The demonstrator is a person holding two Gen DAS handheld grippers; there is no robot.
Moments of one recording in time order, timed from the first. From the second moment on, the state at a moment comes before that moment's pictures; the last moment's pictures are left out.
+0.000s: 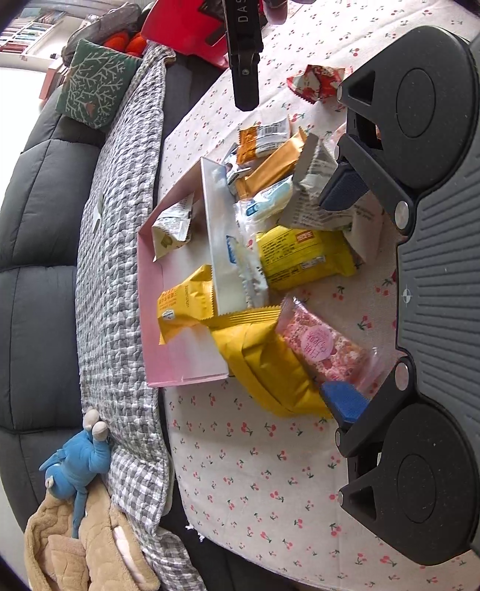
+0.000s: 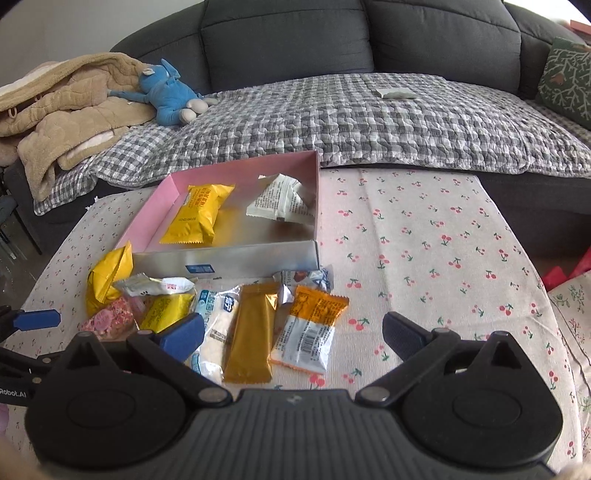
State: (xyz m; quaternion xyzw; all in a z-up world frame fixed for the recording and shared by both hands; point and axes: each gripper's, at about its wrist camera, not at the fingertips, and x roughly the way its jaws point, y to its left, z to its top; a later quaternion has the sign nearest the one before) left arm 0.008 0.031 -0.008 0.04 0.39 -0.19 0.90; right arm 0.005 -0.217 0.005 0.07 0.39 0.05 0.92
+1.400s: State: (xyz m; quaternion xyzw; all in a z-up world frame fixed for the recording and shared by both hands) left arm -0.007 0.013 -0.039 0.14 0.47 -0.23 0.84; right arm -0.011 -0.204 -0.028 0.02 0.50 0.01 0.86
